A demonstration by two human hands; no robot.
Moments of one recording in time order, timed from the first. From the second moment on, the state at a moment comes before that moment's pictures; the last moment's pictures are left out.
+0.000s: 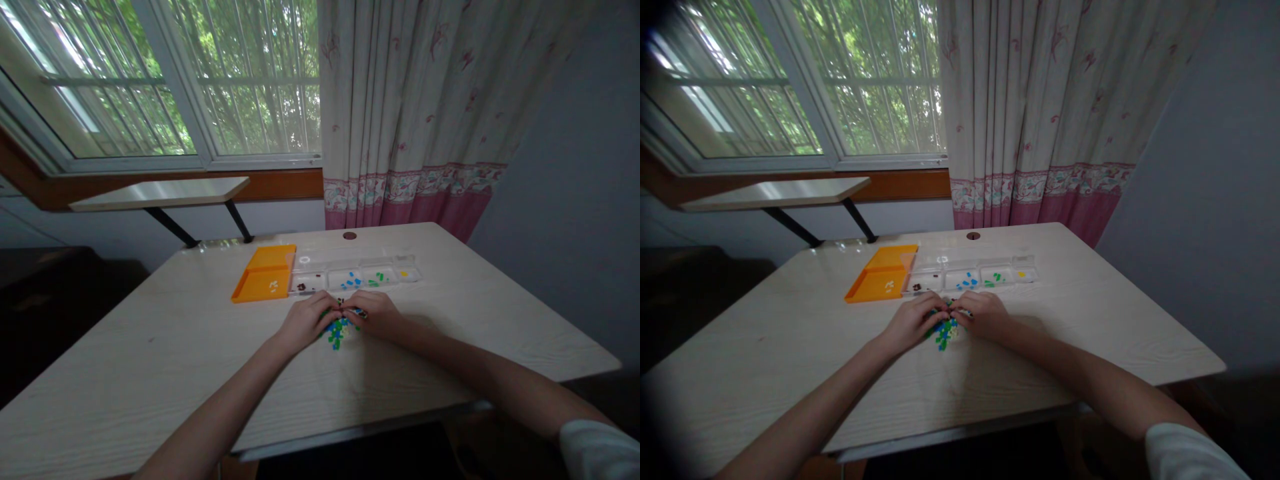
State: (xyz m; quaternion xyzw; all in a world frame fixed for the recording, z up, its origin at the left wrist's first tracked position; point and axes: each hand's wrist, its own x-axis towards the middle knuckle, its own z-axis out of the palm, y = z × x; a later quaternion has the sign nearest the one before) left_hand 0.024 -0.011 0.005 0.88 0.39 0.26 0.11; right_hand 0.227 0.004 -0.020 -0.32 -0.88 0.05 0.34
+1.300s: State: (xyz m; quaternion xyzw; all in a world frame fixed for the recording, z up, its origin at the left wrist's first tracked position) left_hand -0.002 -0.010 0.014 0.77 0.43 0.47 0.00; right_hand 0.266 0.022 -0.002 -0.36 -0.91 0.15 0.15
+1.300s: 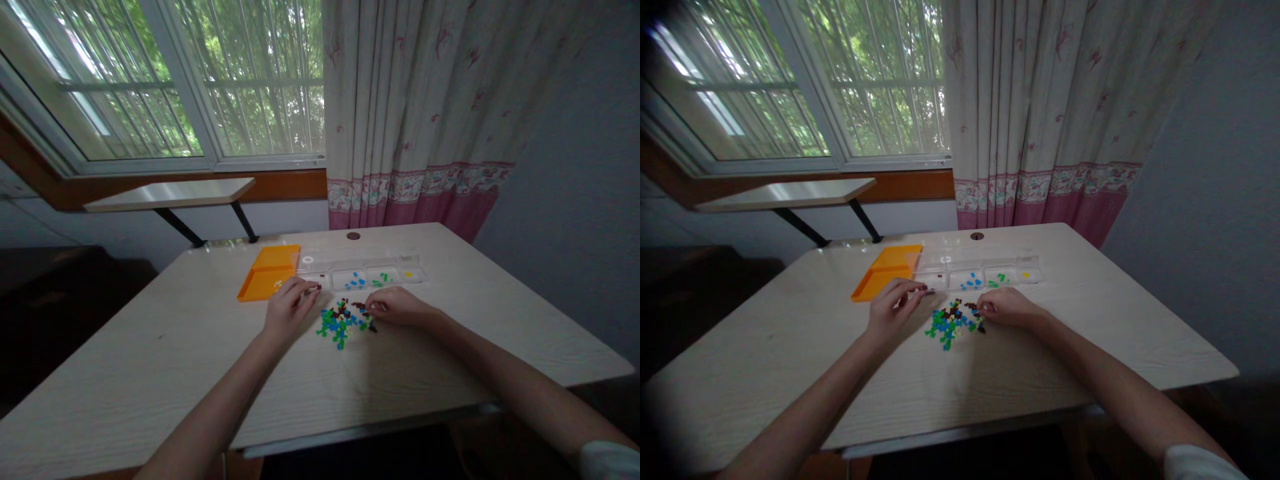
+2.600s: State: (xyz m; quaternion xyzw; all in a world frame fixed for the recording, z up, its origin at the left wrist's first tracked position) left_hand 0.014 -0.010 -0.005 0.91 0.36 0.20 -0.02; right_hand 0.253 0.014 0.006 -0.40 -0.90 0.15 0.10
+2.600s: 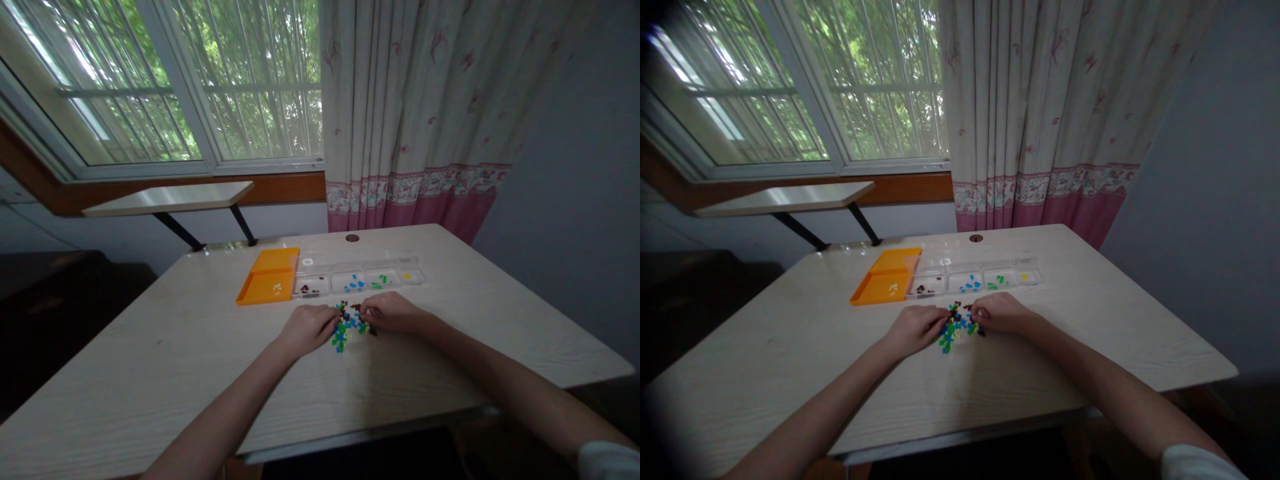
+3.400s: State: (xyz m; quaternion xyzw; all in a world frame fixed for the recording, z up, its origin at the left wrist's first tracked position) left_hand 0.032 -0.017 -0.008 0.89 0.33 0.32 -0.06; right_hand 0.229 0.003 -0.005 -0.37 -0.70 0.54 0.26
